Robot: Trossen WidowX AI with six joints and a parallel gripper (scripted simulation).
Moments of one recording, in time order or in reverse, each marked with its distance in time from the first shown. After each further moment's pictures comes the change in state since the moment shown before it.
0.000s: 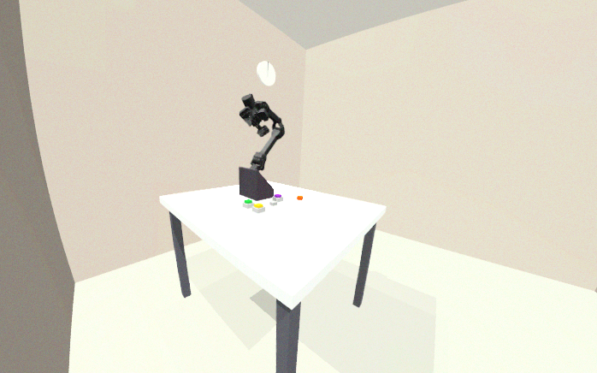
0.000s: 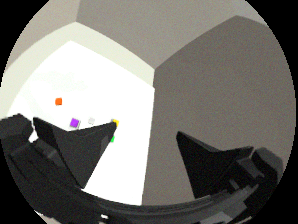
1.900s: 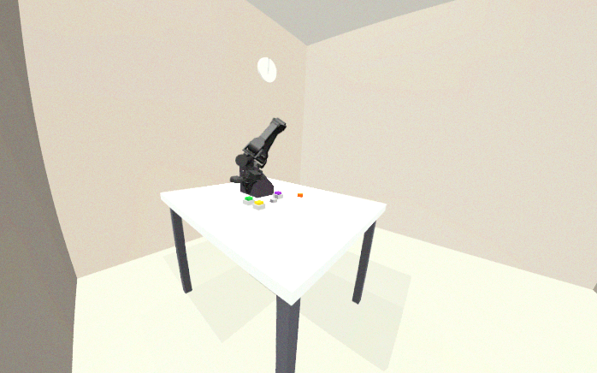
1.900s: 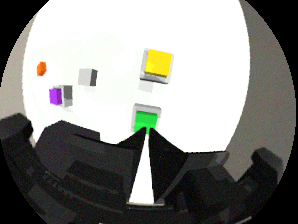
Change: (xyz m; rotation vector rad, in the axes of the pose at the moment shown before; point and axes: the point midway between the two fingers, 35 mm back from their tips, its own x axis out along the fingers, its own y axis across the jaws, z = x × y) arm 0.247 0.131 -0.185 0.192 0.673 0.548
